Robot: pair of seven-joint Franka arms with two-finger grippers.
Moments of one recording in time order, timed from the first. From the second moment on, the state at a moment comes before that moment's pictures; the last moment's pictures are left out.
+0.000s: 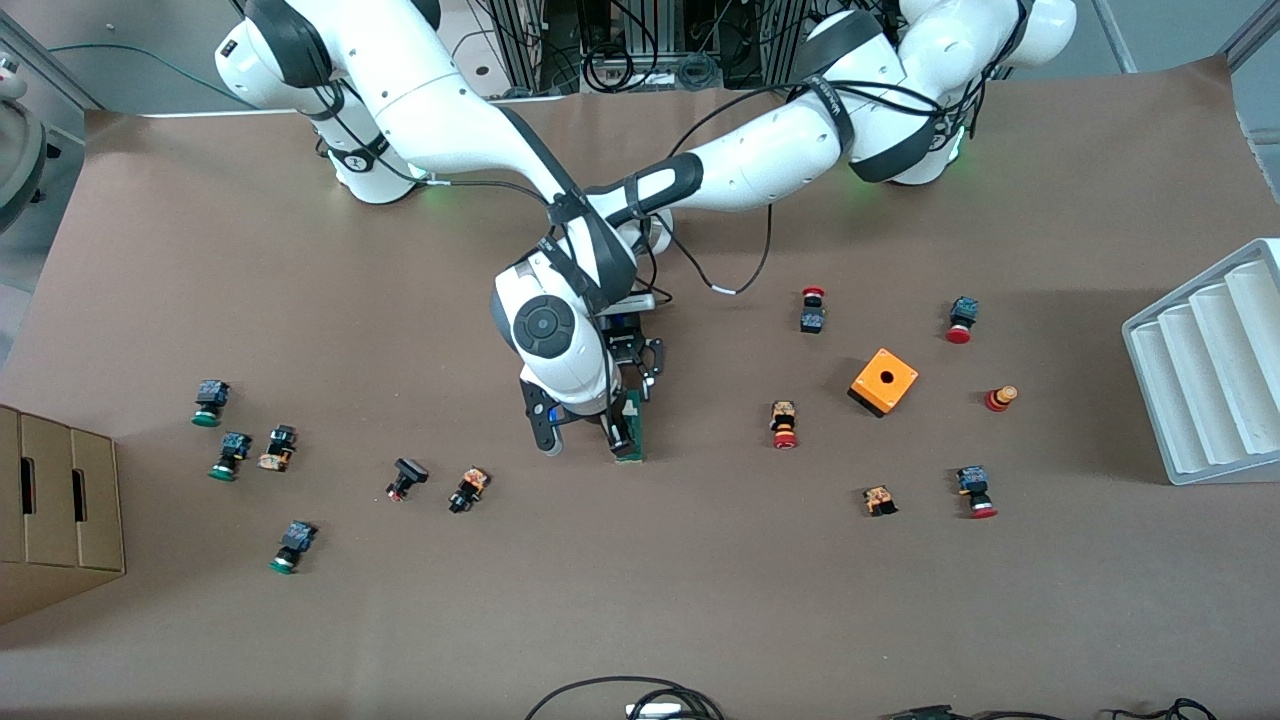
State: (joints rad) left arm -0.62 1.17 -0.66 -1.57 2.16 1.57 -2.46; right arm 0.88 0.72 -0.25 -1.54 0.38 2.37 1.72
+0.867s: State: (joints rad) left arm -0.62 1.17 -0.66 -1.57 2.16 1.57 -2.46; right arm 0.93 0.71 -0.25 -1.63 0.38 2.44 1.74
